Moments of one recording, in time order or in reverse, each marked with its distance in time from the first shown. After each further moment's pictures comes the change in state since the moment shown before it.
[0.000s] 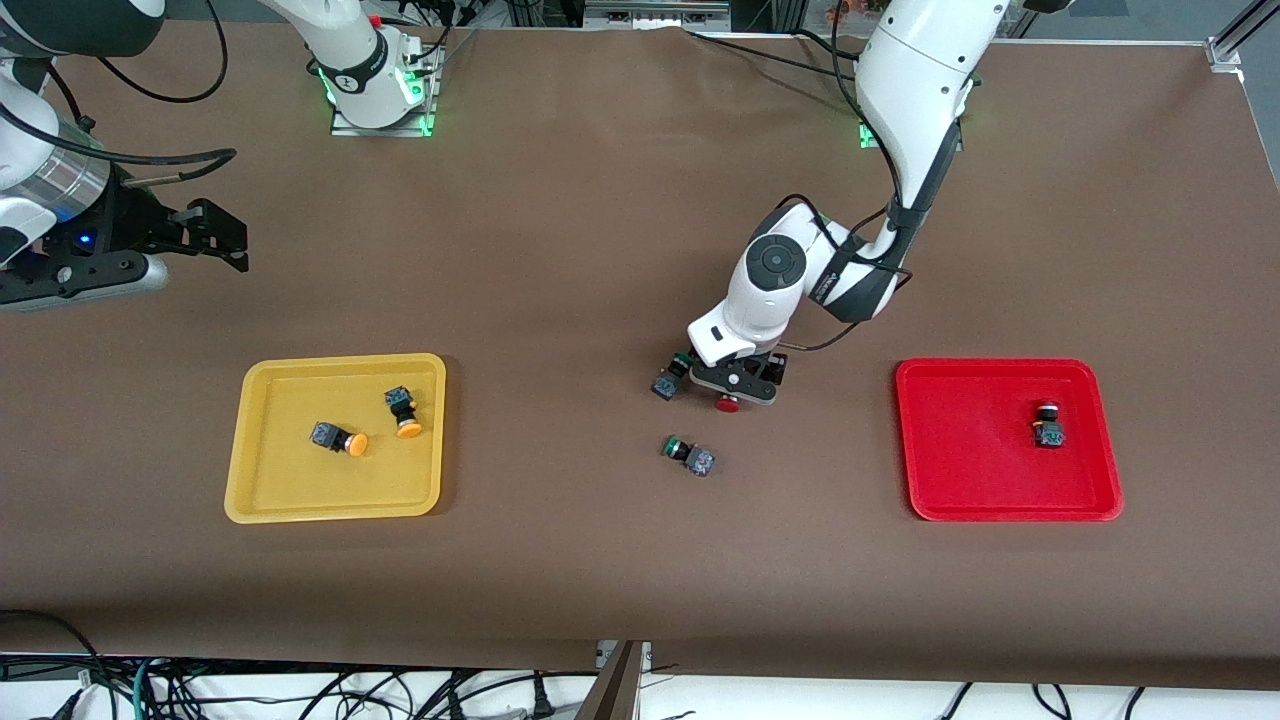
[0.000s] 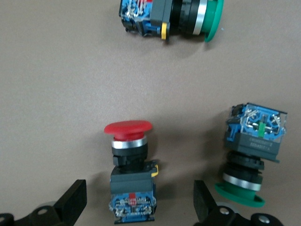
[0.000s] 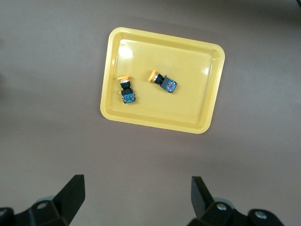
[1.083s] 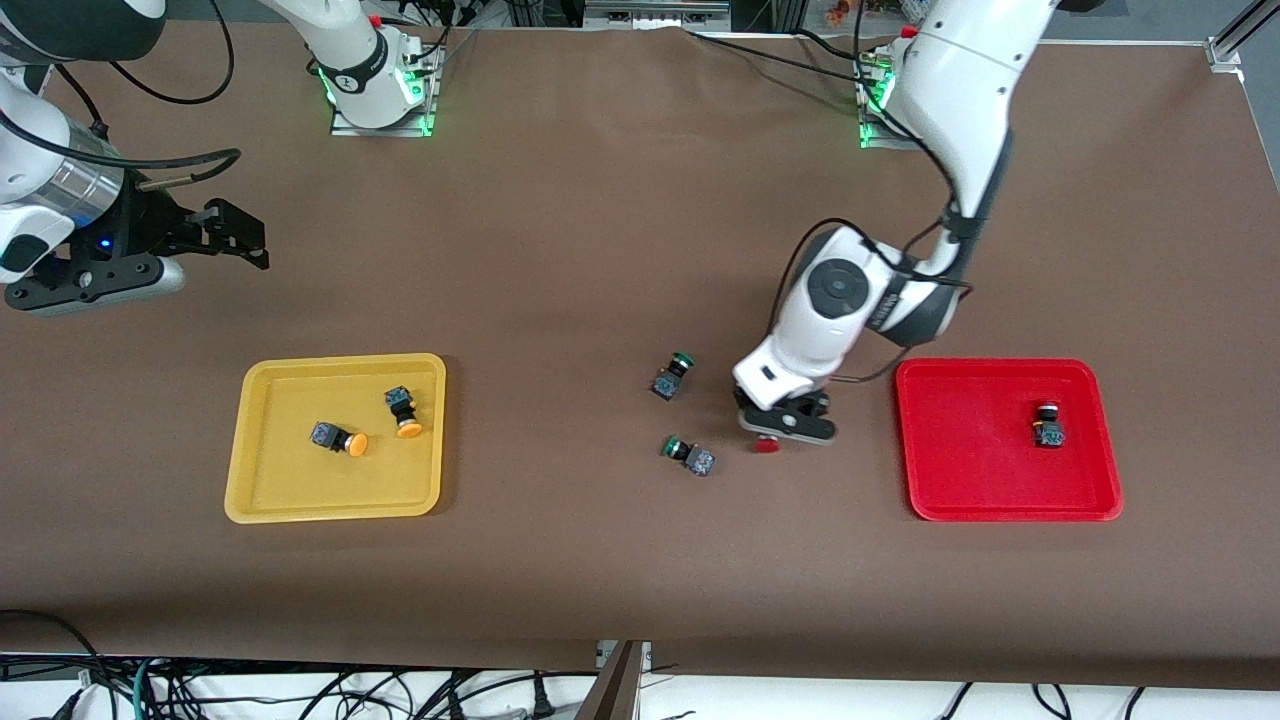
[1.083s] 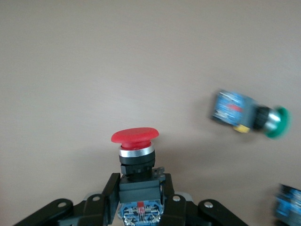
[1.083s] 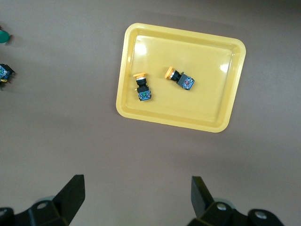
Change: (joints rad) left arm 0.138 -0.041 0.029 0.087 0.000 -0.048 0.022; right arm 0.000 0.010 0.000 -0.001 0.067 -0.013 0.000
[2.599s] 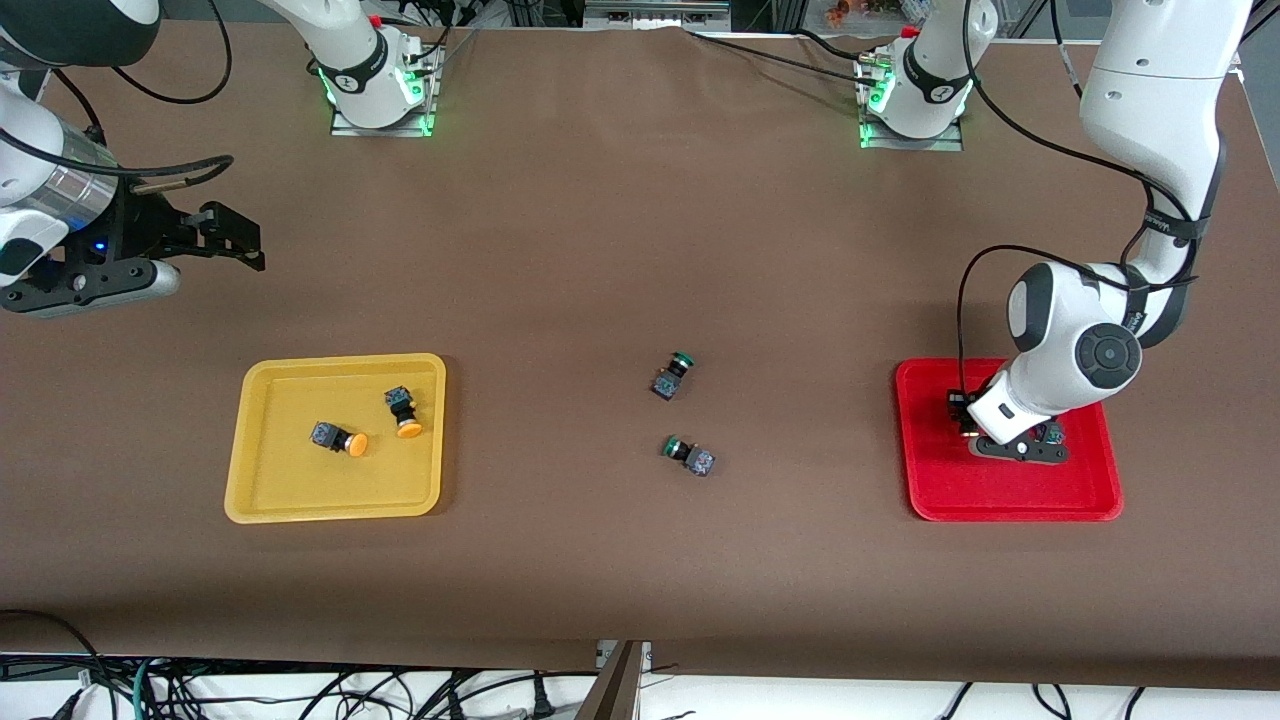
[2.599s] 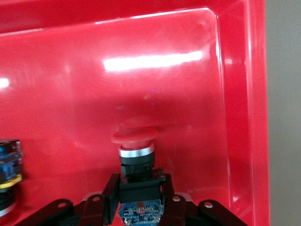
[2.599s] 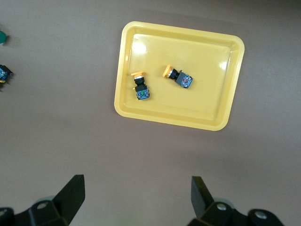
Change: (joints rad) left arm 0.421 -0.038 0.006 -0.145 -0.020 -0.126 0.376; right arm -0.002 0.000 -0.011 -0.007 0.004 0.001 0.000
